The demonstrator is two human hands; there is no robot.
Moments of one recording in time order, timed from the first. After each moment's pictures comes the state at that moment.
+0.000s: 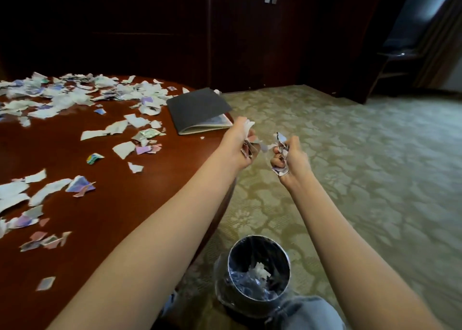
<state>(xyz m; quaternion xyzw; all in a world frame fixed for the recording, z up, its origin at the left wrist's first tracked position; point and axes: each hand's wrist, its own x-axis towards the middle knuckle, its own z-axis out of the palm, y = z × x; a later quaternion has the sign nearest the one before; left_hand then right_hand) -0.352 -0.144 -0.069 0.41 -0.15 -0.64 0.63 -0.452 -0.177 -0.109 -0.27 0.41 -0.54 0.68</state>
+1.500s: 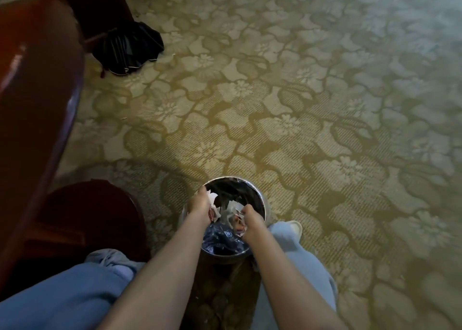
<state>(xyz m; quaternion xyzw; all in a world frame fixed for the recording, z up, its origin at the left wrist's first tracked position) -0.412 -0.216 -0.451 0.76 -0.03 -0.56 0.33 -0.520 -0.192 -0.483 0.00 0.67 -0.27 0.69</state>
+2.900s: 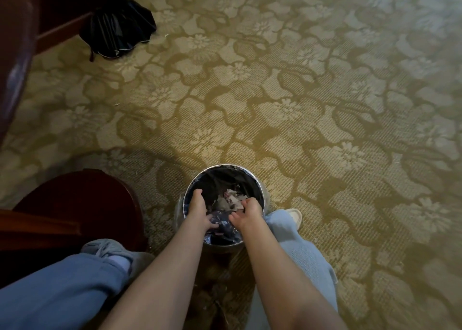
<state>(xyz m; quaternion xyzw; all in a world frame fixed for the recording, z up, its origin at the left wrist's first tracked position) -0.420 -0.191 -0.466 0.71 0.07 -0.63 0.30 -0.511 -0.189 -0.473 0.17 0.63 -0.35 0.67</state>
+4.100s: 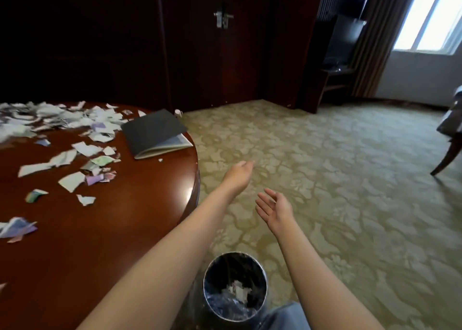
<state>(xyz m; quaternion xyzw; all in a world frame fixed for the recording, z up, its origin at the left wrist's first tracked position) -0.419 -0.172 -0.114 0.64 -0.52 -0.43 0.37 -0.518 -0.164 -0.174 -0.20 0.50 -0.53 0.65</state>
